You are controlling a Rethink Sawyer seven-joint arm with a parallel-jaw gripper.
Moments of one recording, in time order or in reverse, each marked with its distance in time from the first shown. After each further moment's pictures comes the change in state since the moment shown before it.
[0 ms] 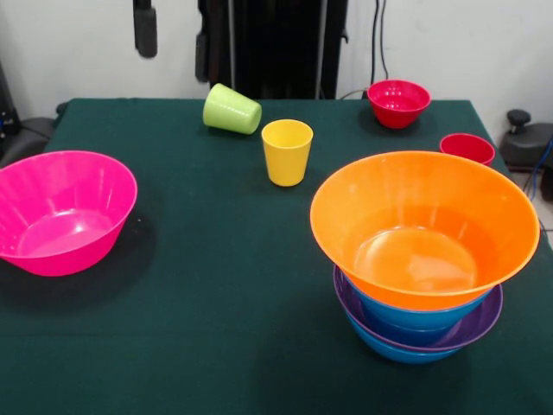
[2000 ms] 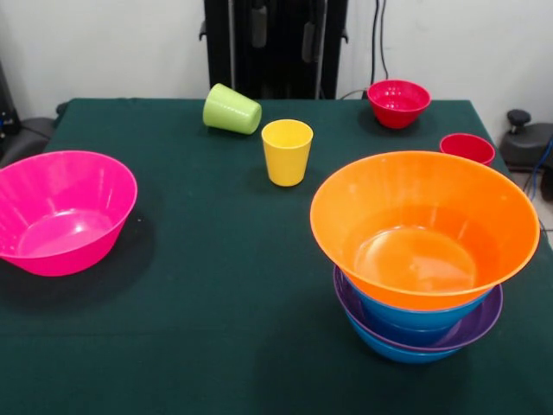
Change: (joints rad) arm 0.034 -0.239 0.125 0.472 -0.055 -0.193 0.000
